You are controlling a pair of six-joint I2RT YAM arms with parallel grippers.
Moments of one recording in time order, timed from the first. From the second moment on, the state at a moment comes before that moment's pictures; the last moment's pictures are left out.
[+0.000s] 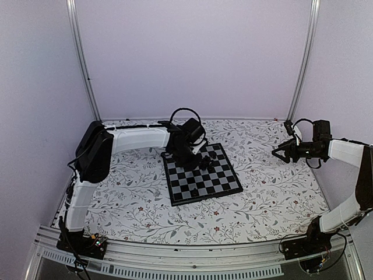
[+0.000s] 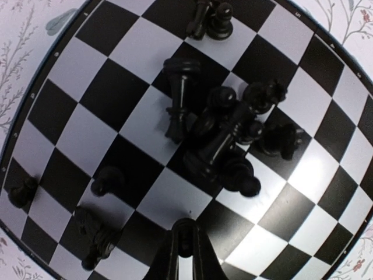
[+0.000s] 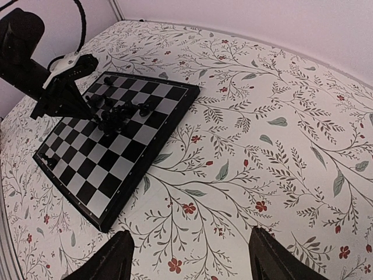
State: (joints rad) left arm -0.84 2.31 1.90 -0.74 -0.05 -0.11; right arm -0.14 1.40 0.81 -0.25 -0.85 -0.46
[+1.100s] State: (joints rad) left arm -0.91 1.95 1.44 -0.72 0.01 -0.10; right arm -0.13 1.42 0.81 -0.25 -0.85 -0.46
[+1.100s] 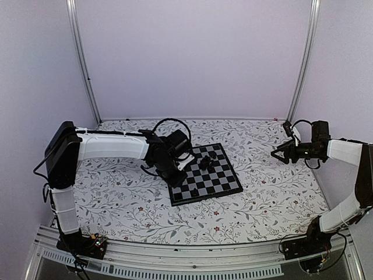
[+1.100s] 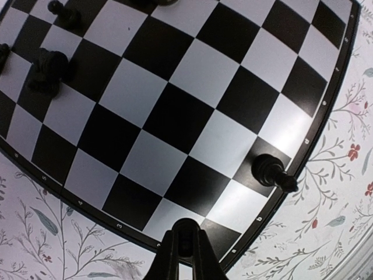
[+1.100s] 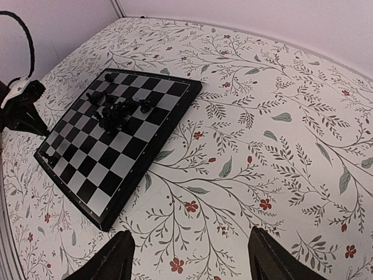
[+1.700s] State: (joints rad) left arm -0.91 1.97 1.40 -0.73 -0.03 -0.11; right arm -0.13 1.42 0.81 -0.25 -0.85 -0.46
